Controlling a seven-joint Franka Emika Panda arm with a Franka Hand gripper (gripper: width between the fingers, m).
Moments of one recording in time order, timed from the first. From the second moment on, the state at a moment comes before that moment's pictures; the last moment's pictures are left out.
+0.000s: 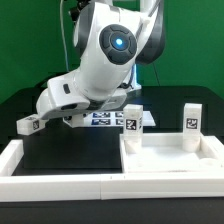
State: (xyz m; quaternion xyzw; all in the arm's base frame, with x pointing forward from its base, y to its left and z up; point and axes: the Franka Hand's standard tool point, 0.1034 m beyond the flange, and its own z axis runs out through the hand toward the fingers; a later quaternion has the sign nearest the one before) arm 0.332 -0.112 0.011 0.89 0.21 -0.40 0.09
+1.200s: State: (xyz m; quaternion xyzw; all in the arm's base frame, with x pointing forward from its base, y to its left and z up) arm 0.433 -0.038 0.148 0.97 0.20 -0.15 0.02
